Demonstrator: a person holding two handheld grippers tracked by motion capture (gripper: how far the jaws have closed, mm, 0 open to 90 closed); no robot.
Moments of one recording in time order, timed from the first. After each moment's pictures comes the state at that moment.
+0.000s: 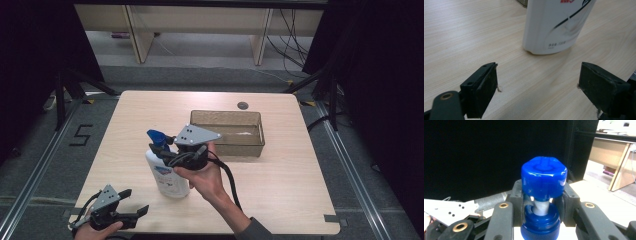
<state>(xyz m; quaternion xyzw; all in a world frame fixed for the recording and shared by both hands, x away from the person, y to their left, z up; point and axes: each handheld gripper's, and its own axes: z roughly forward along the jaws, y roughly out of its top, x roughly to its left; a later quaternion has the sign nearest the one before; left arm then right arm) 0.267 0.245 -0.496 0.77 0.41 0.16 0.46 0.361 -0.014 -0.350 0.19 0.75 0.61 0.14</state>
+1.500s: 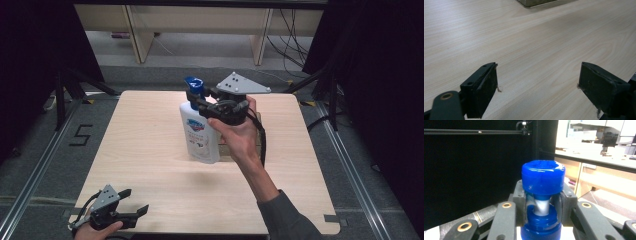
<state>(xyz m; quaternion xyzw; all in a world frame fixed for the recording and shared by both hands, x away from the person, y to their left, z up) 0.267 0.245 -0.495 0.77 0.42 0.16 0.45 0.402 -0.087 -0.256 0.25 0.70 0.63 0.22</state>
